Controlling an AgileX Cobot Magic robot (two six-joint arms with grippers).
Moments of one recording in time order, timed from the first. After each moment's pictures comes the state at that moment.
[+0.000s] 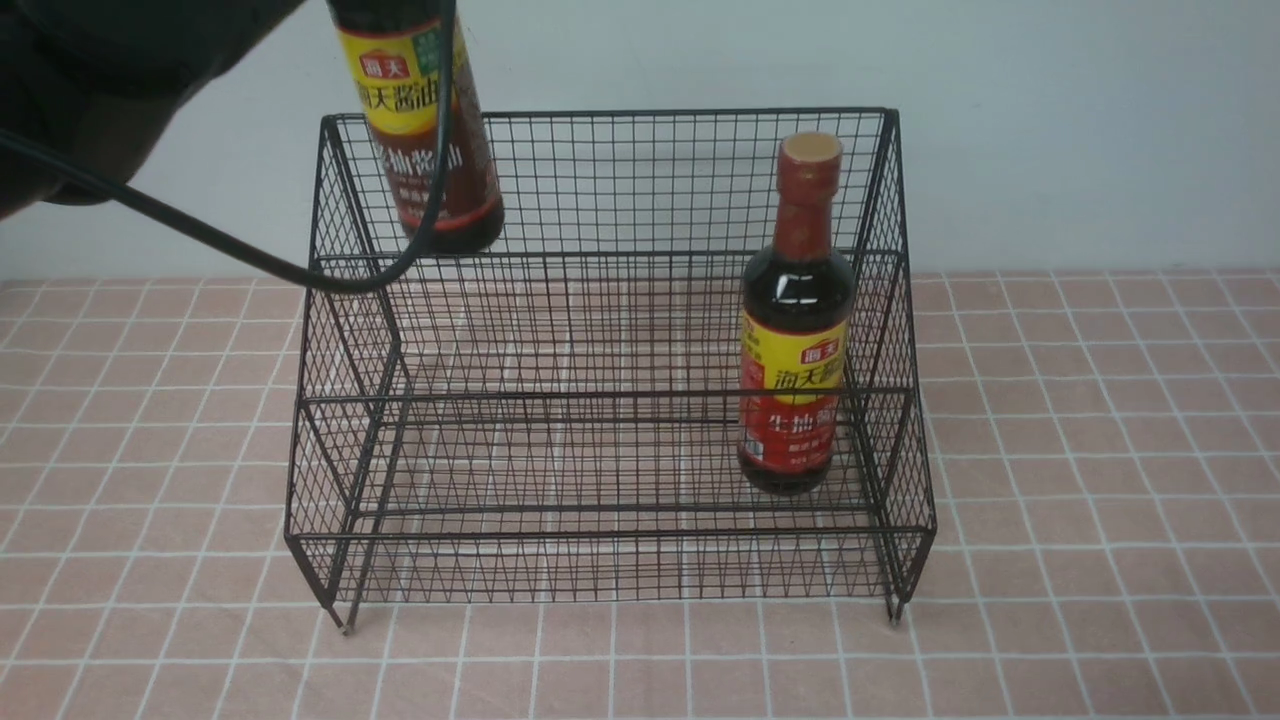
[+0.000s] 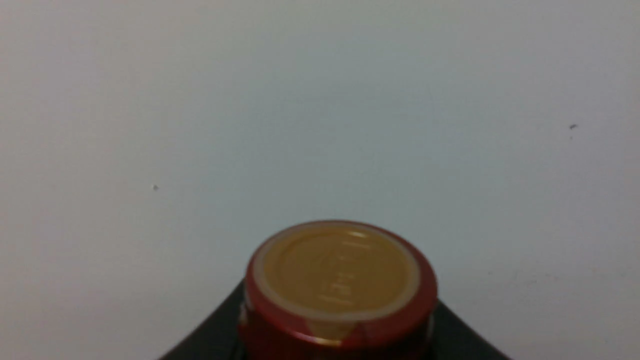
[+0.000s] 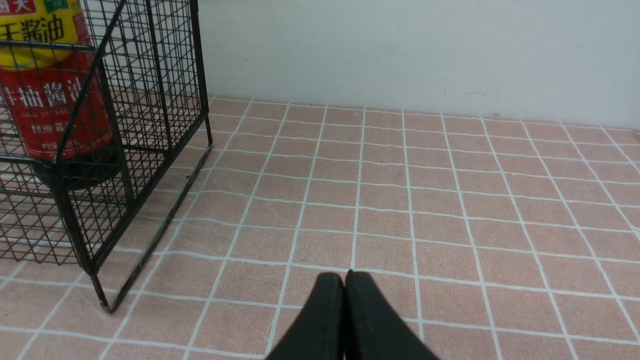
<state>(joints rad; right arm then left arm) 0.06 -0.01 0.02 0.02 0.37 -0.03 -0.33 1.54 -1.34 -0.79 -0.21 0.70</state>
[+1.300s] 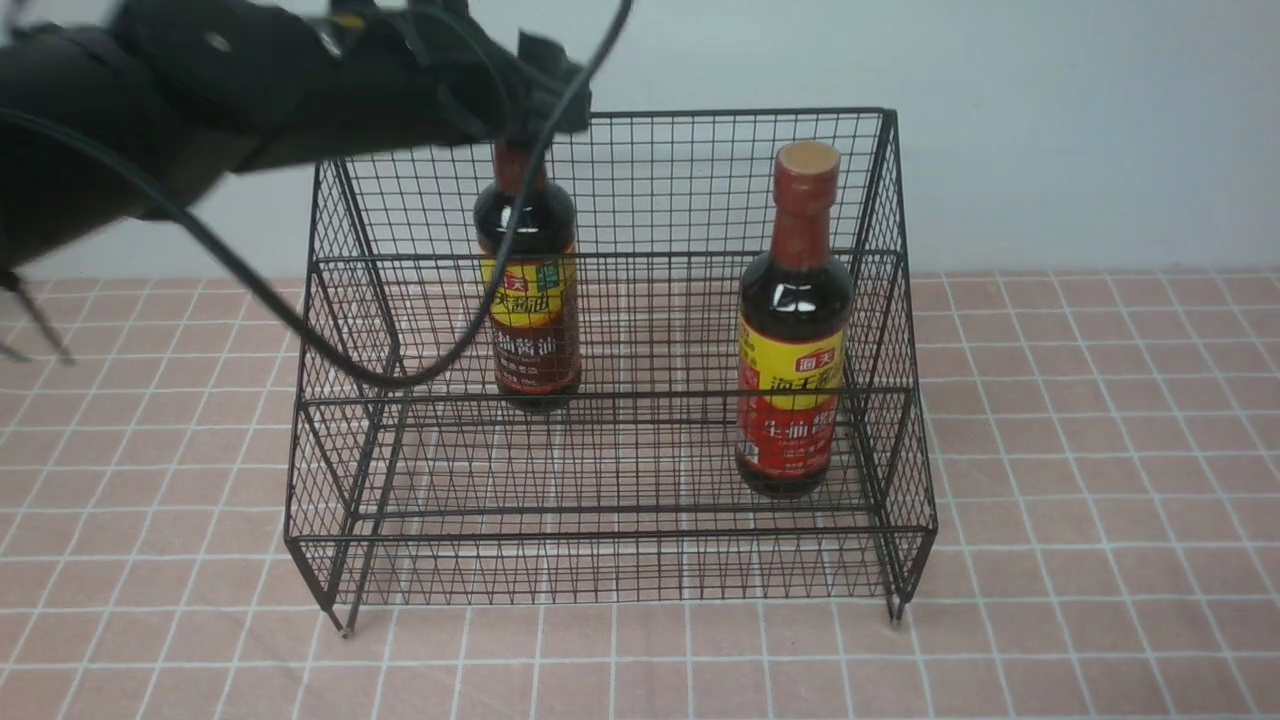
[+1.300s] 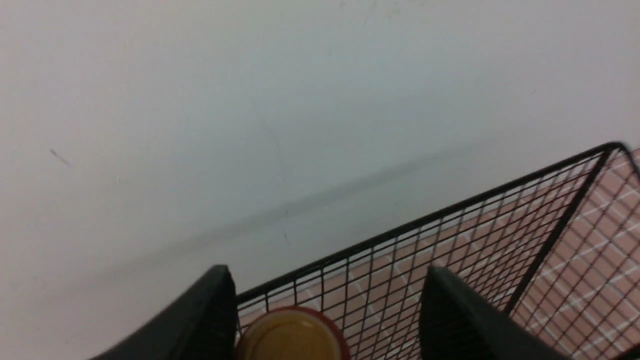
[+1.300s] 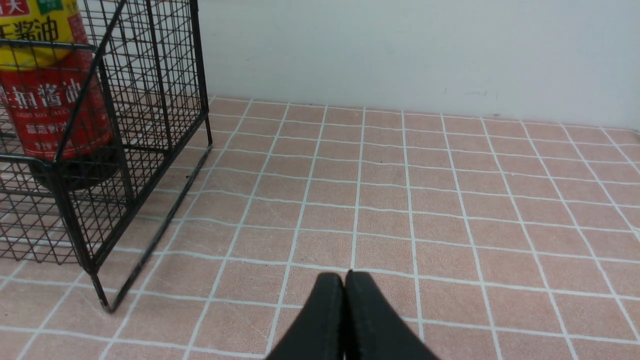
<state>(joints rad) 0.06 -0.01 0.02 0.02 0.37 -0.03 -0.33 1.57 -1.36 -0.76 0.22 0.75</state>
